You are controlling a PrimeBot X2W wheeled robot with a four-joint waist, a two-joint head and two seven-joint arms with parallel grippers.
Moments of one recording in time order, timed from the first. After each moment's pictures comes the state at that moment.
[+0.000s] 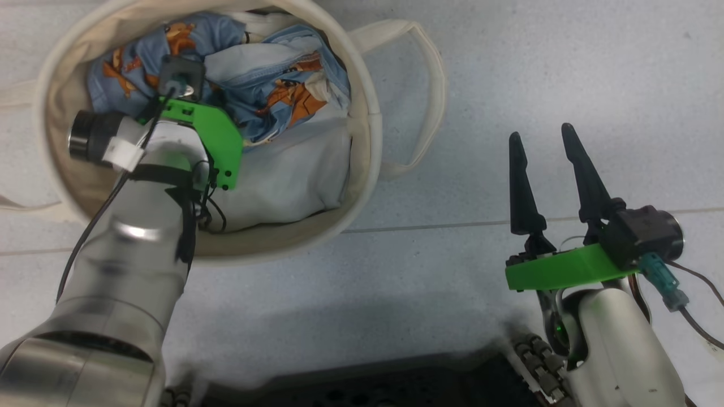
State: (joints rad) left arm -1.17 0.03 -0.28 1.30 -0.05 0.09 0.02; right arm -0.33 -0.05 0.17 0.08 0.12 0.13 -0.26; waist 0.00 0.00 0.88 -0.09
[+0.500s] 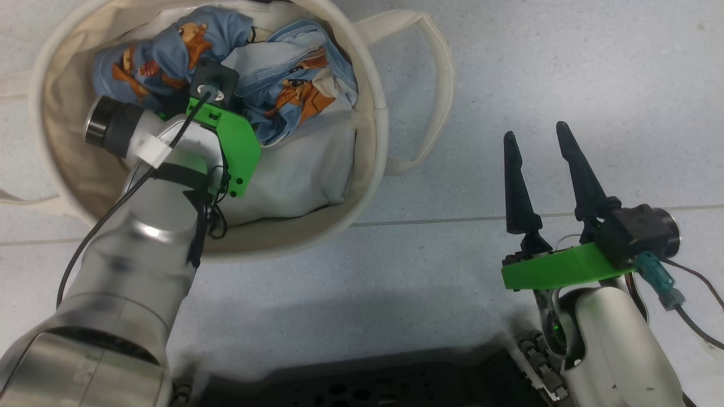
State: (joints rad) left arm -1.19 0.03 -0.40 1.30 0.01 0.06 0.04; right arm -0.34 -0.05 0.18 0.08 0.12 0.13 -0.26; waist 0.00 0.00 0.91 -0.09
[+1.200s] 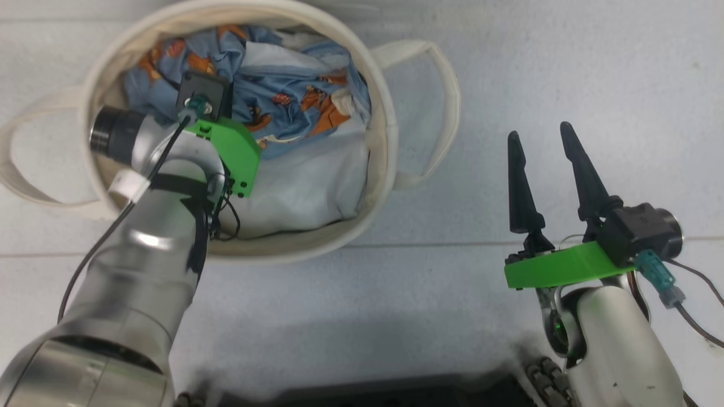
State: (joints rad) left arm -1.16 0.03 -0.41 1.30 -0.12 0.05 -0.20; right arm -0.34 -0.05 0.17 0.10 0.11 0.13 -0.26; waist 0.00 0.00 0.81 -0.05
